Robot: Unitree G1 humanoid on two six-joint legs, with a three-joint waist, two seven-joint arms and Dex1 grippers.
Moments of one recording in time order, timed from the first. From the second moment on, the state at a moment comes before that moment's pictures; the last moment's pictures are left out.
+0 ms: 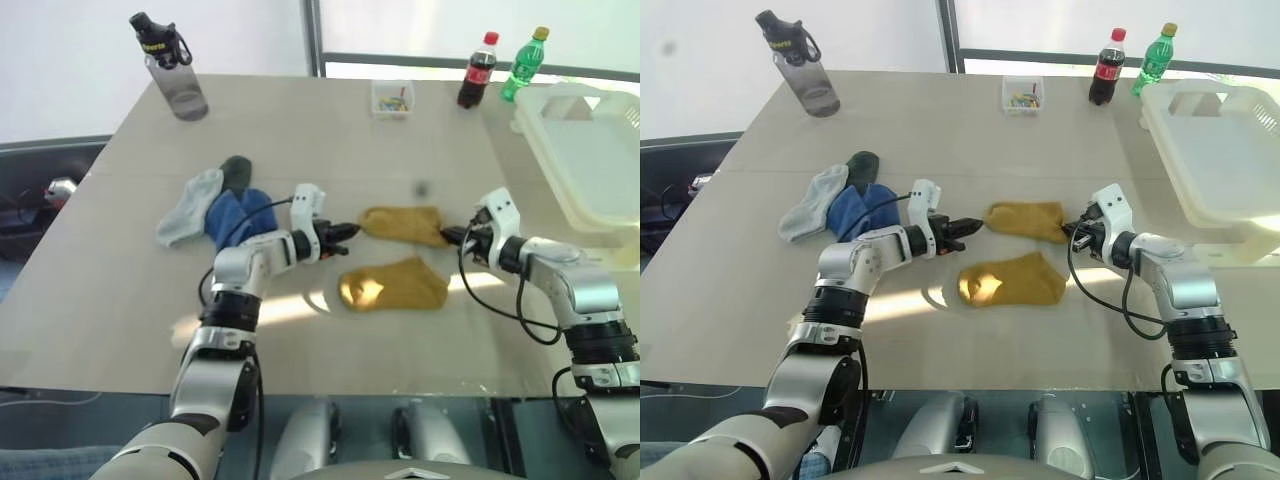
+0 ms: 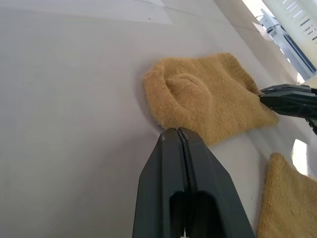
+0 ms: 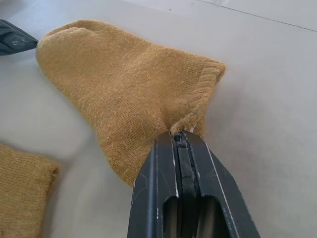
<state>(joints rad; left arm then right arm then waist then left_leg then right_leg) -0.71 0.23 0.03 0.39 -0.42 0.77 -0.66 -0.50 -0.53 0.00 0.12 0.32 0.65 0.69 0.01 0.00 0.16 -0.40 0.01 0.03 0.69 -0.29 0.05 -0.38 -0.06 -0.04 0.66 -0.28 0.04</state>
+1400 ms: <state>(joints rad) -0.52 0.25 -0.01 0.13 -0.33 0.73 -0.65 -0.49 -0.53 -0.06 0.03 0.39 0.76 0.68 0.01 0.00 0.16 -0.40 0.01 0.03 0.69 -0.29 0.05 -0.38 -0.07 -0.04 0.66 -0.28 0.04</state>
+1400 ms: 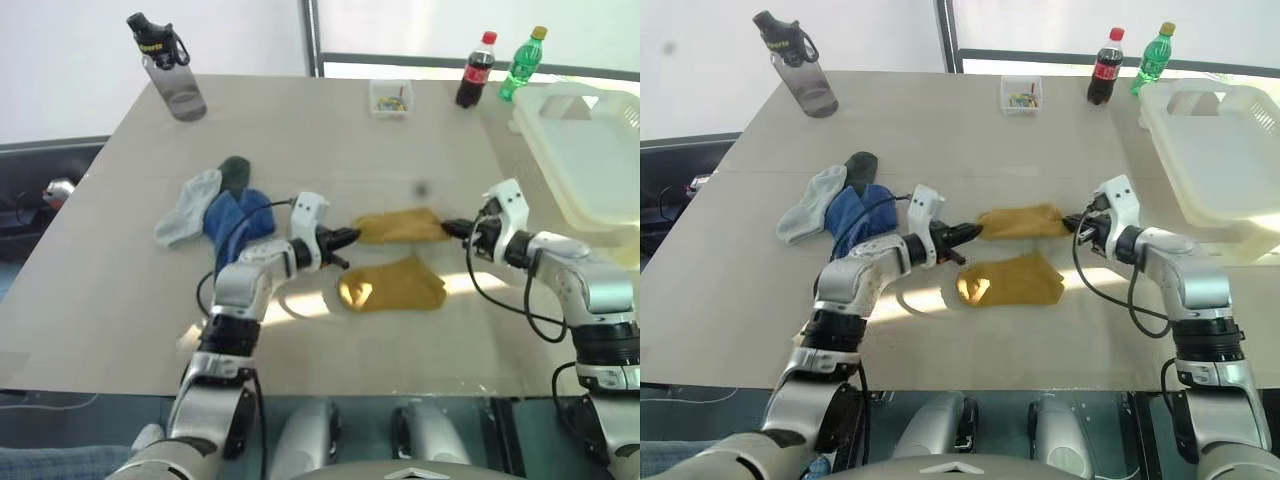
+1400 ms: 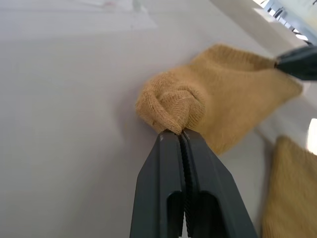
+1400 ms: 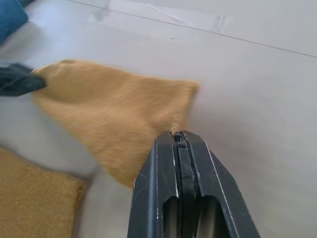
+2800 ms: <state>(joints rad) -0.06 0.27 0.14 -0.66 -0.95 1.16 -0.28 -0.29 -0.71 -0.18 -0.46 0.72 1.16 0.63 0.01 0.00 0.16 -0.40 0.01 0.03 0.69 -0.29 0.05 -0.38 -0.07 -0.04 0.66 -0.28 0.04</state>
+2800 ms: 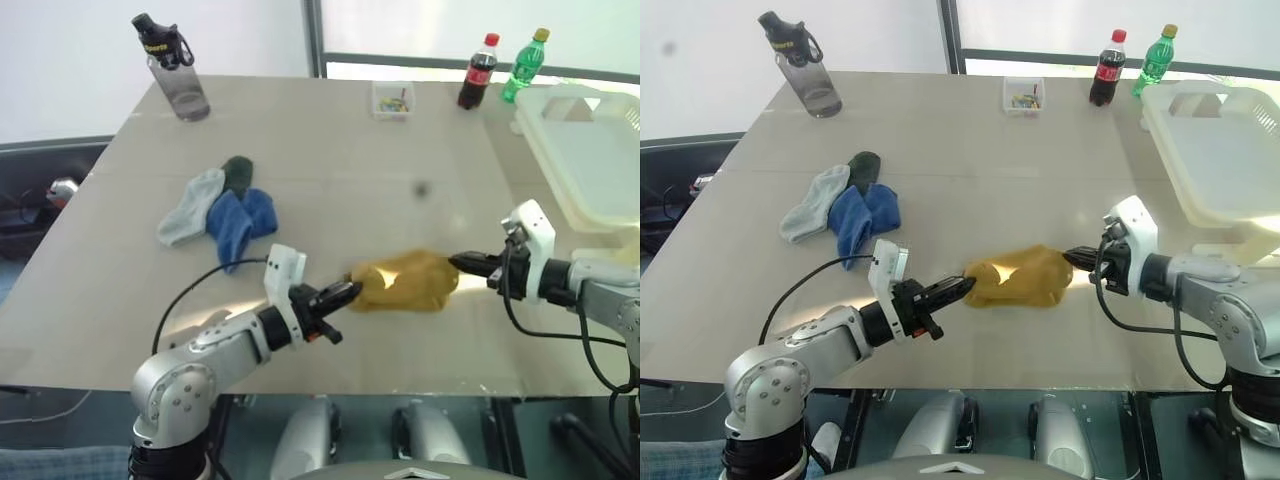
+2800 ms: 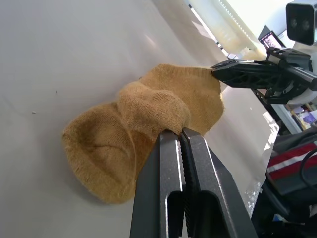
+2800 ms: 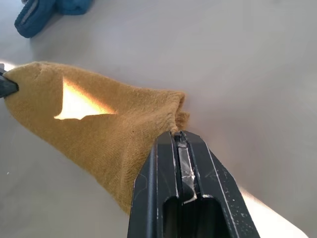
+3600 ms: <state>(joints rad) -0.06 0.34 0.06 -0.62 -0.92 1.06 -0.27 -0.24 -0.72 -0.18 -0.46 0.75 1.16 0.56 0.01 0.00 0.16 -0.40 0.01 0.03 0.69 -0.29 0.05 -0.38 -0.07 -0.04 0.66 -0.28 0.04</state>
